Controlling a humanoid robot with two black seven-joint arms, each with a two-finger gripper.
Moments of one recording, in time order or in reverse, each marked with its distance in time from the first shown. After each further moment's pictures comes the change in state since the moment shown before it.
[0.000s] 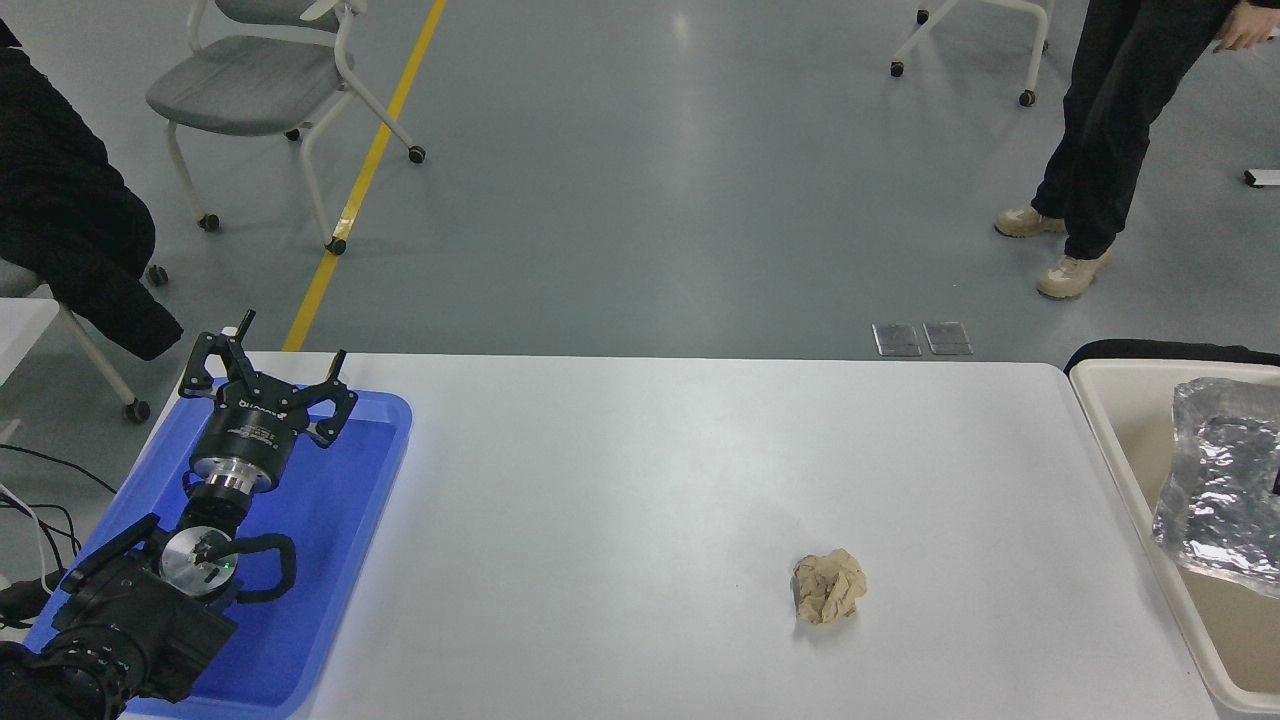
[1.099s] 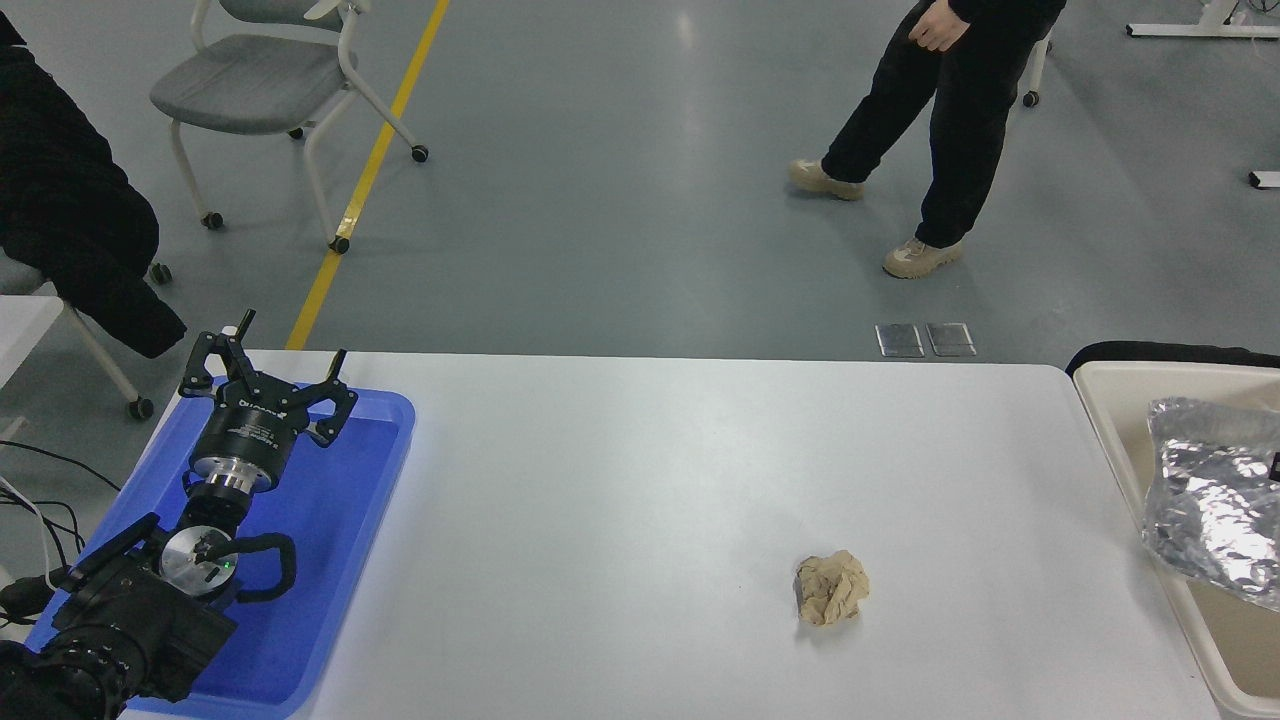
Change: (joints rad) left arm -0.001 0.000 0.000 0.000 0.000 0.000 0.000; right arm 0.006 0.003 0.006 -0.001 0.000 -0.020 0.001
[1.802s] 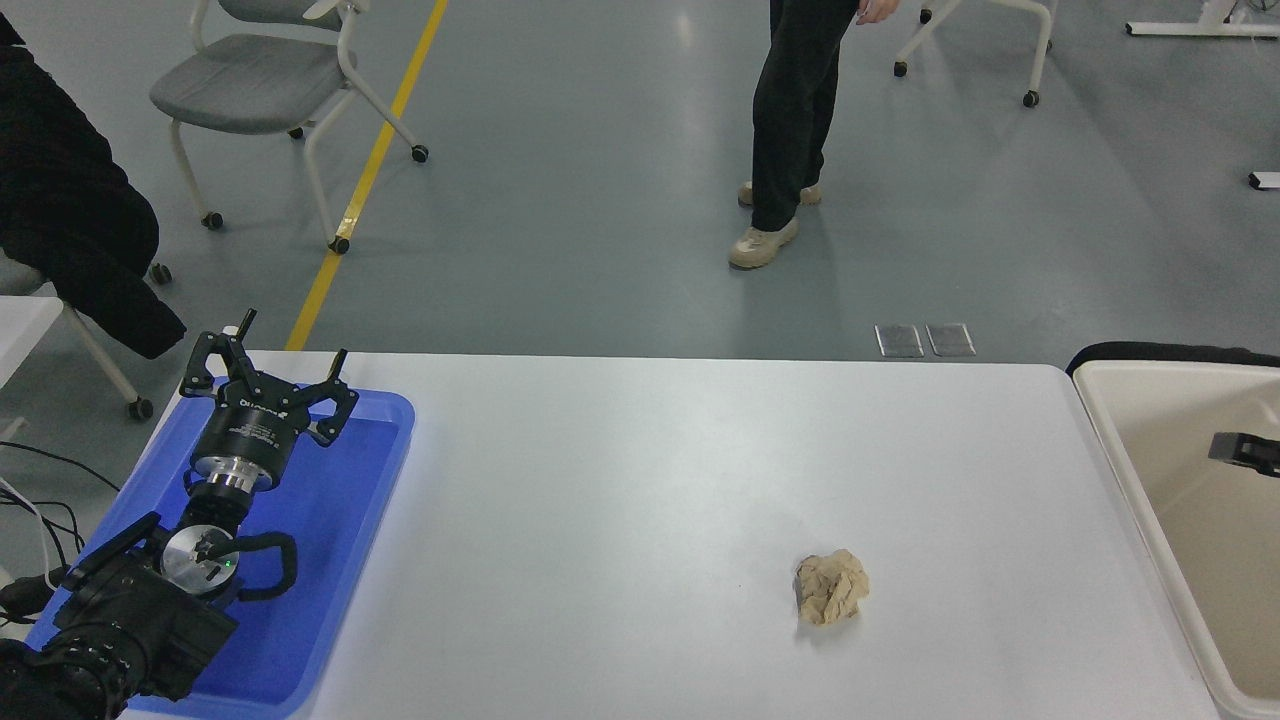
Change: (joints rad) left arm -0.002 -0.002 0.000 -0.001 0.000 0.000 0.002; right arm 0.186 -0.034 -0.093 0.217 0.001 0.034 -0.005
